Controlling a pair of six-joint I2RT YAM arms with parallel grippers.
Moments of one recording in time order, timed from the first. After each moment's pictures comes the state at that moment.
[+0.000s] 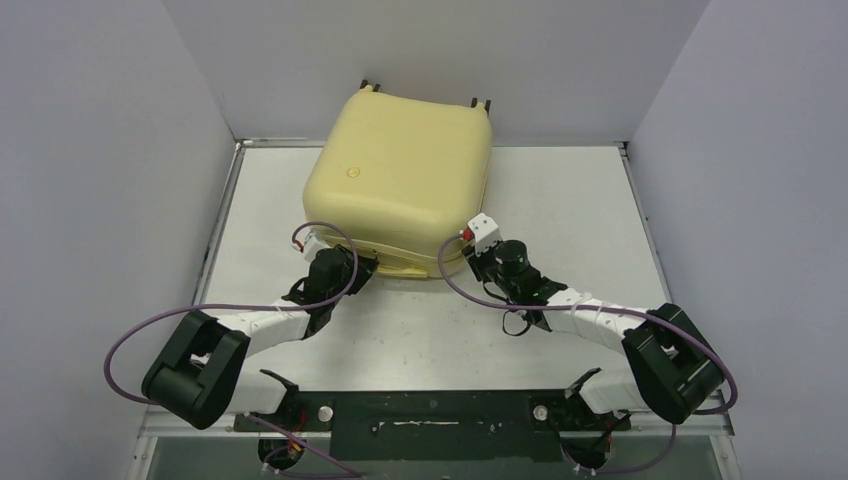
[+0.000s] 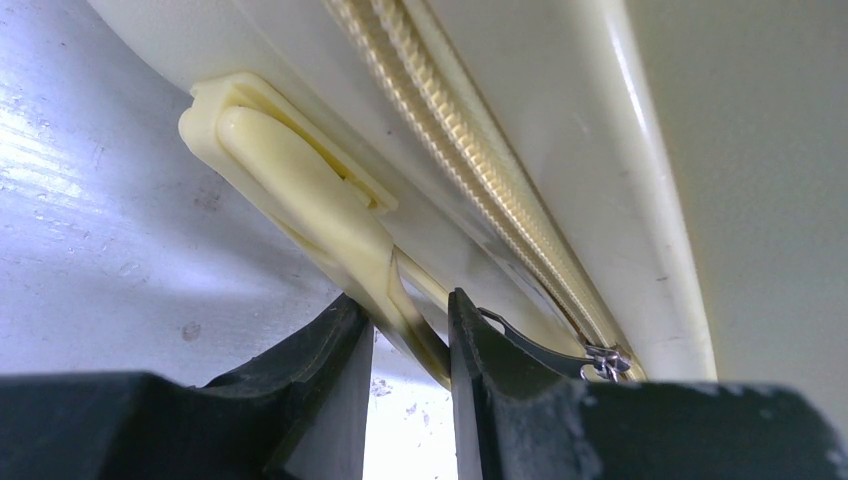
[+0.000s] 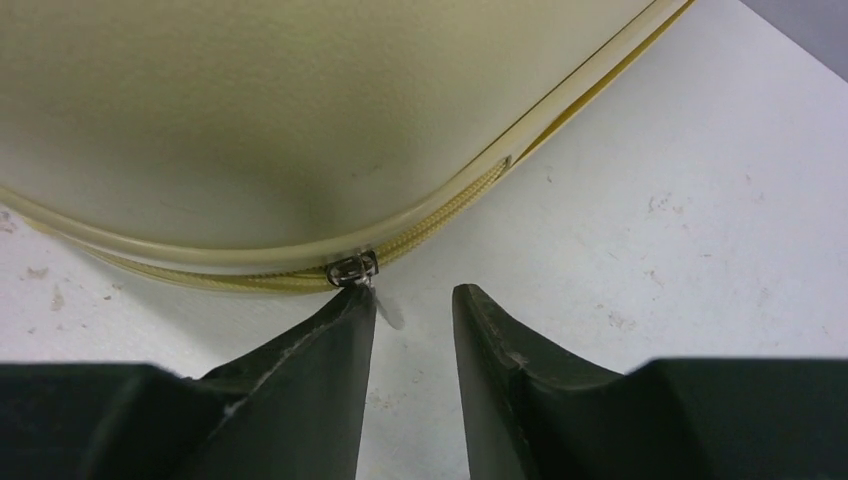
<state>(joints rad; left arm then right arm) -0.48 1.33 0.41 0.39 -0.19 -1.16 0.64 1.34 0.54 0.38 0.16 -0.19</state>
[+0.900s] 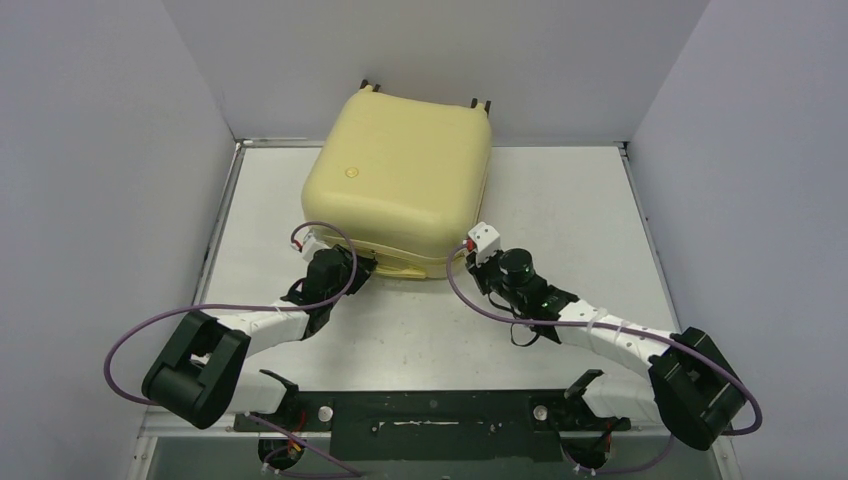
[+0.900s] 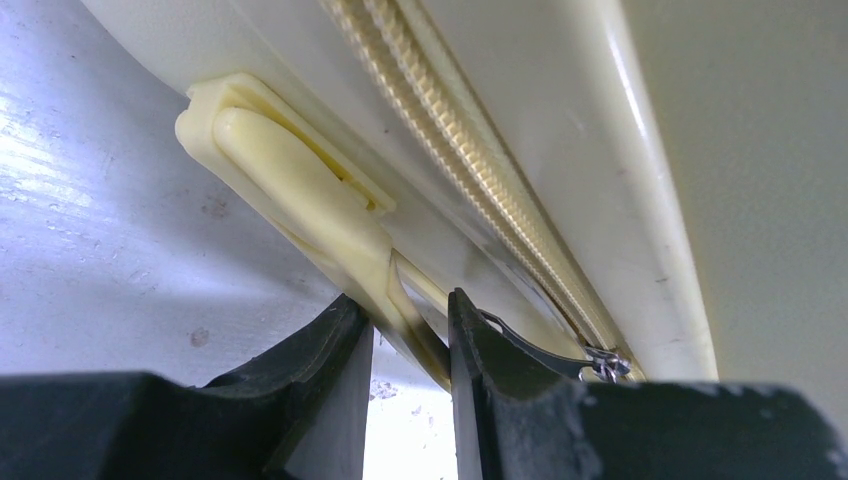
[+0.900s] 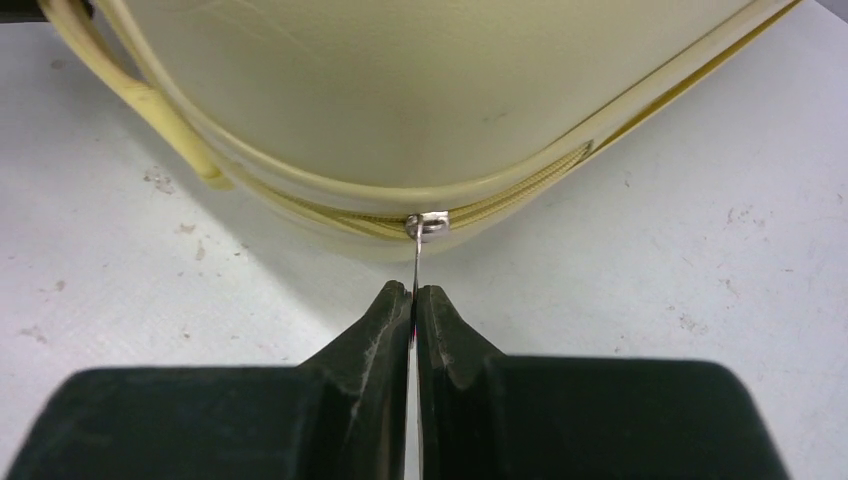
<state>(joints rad) -0.47 1.34 0.40 0.41 -0.18 -1.14 0.67 1.22 0.52 0.30 0.04 -0.12</state>
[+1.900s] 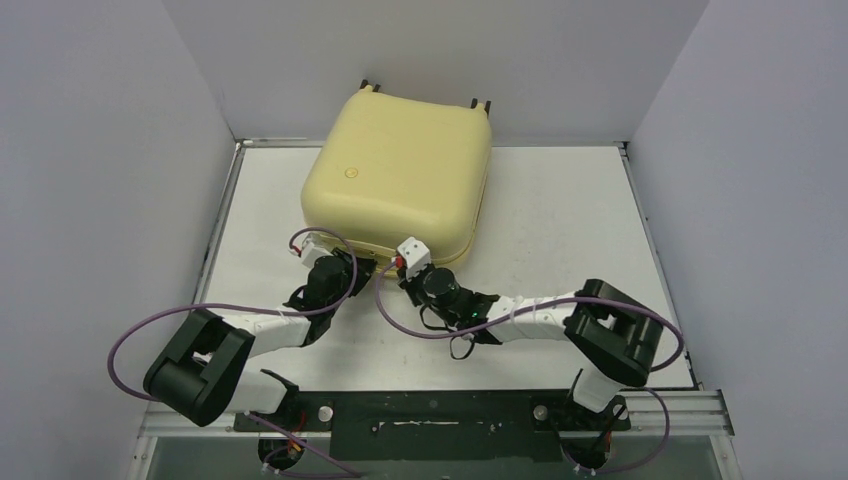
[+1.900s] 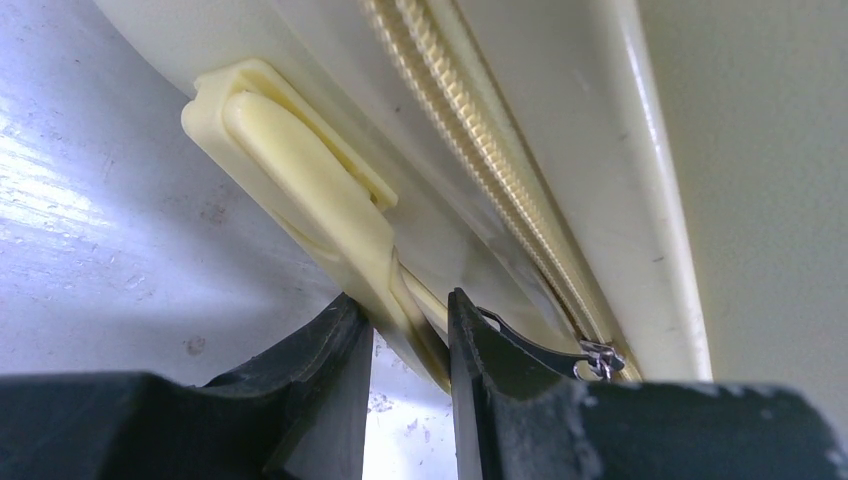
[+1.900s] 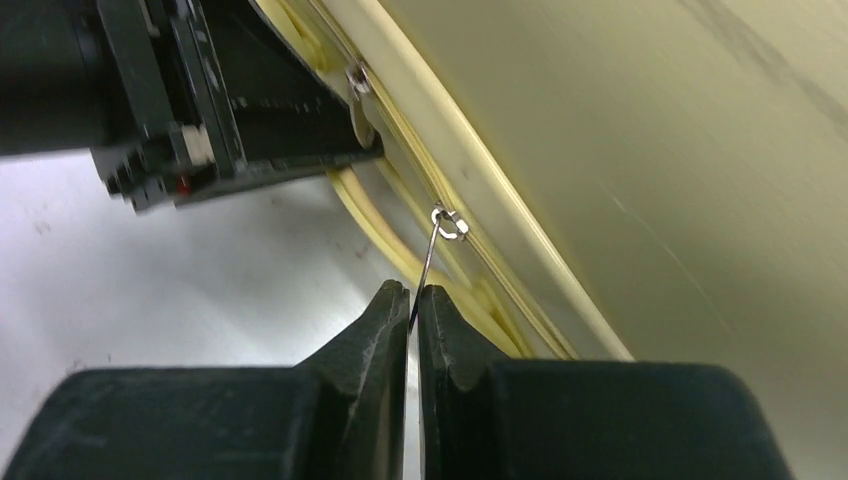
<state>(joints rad) -0.50 1.35 0.35 0.53 -0.23 -1.16 1.05 1.59 0.70 0.55 0.29 0.01</state>
